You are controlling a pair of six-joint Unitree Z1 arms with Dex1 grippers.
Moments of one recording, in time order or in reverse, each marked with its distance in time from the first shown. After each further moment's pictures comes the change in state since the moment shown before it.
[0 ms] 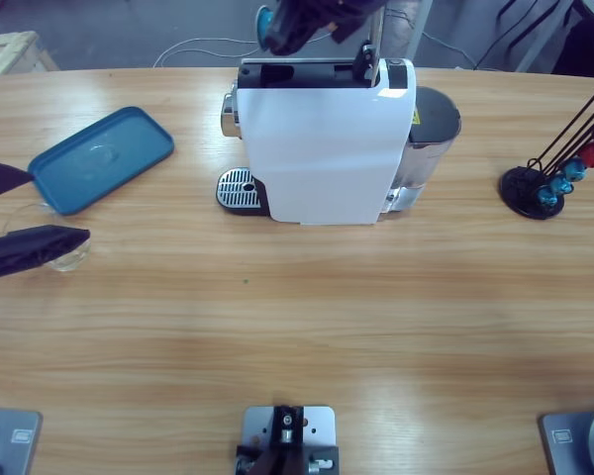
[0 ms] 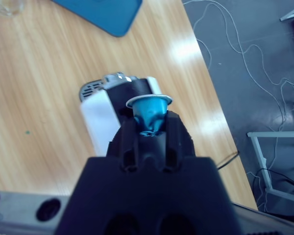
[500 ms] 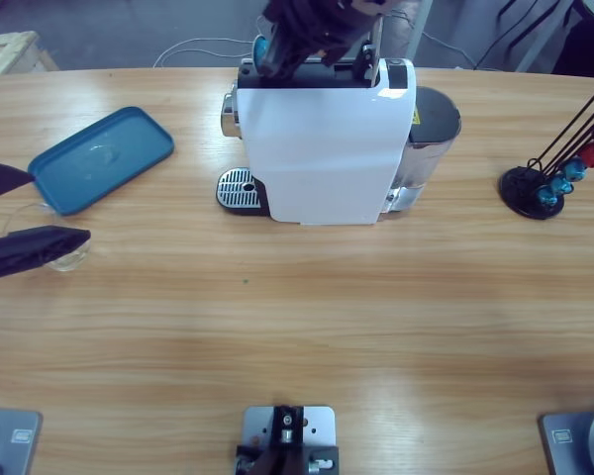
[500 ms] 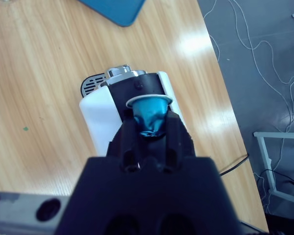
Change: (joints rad) arm 0 0.000 0.000 0.004 -0.002 0.000 0.000; arm 1 -0.002 0.047 0.001 0.000 0.025 -0.013
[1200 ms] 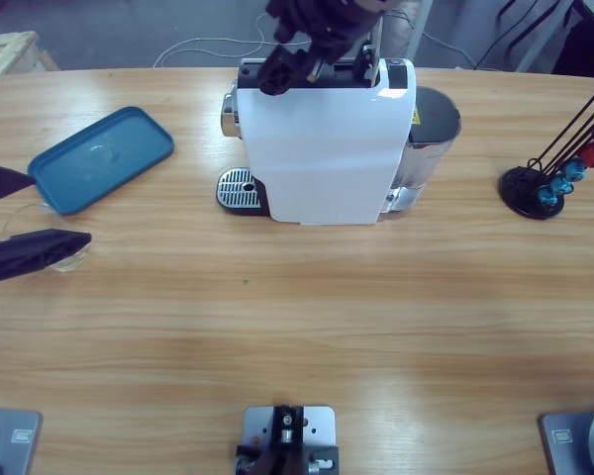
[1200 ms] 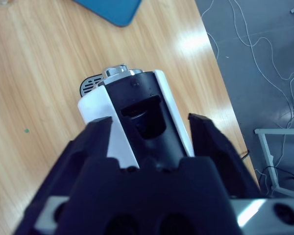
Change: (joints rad) arm 0 0.000 0.000 0.007 0.000 0.000 0.000; arm 1 0.002 -0.011 -0.002 0.000 -0.012 0.041
